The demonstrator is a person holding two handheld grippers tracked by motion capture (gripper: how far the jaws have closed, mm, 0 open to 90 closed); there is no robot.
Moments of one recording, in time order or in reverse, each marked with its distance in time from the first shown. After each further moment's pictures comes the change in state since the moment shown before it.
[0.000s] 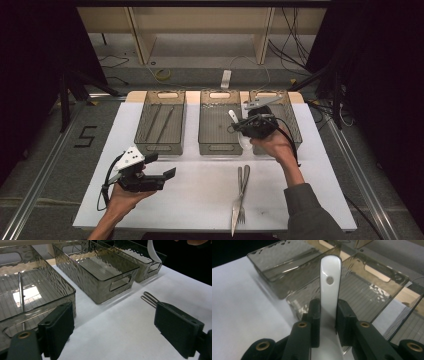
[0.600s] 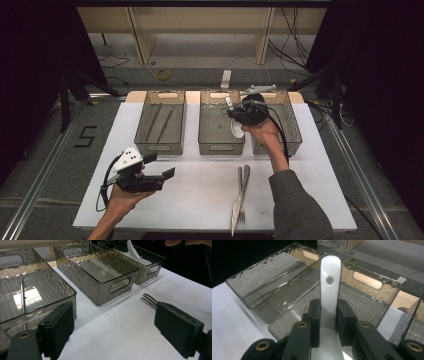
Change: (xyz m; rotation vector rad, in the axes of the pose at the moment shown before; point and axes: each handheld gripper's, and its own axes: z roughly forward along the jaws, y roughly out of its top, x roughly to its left) left arm -0.001 -0.001 -0.002 -0.015 0.001 -0.001; right arm -0.021 0.018 0.034 -0.048 -0.048 0.125
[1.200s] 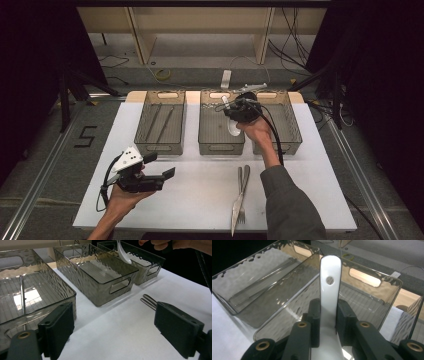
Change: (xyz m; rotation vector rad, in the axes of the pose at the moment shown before) left arm 0.000 0.000 0.000 -0.004 0.001 0.005; right arm -0.001 0.003 0.026 0.037 -0.049 0.012
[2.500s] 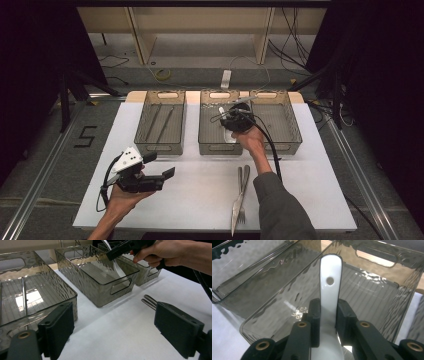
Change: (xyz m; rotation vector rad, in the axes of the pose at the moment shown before) left arm 0.000 0.000 0.000 -0.010 0.008 0.007; right arm 0.008 -0.028 0.031 0.059 -0.005 0.031
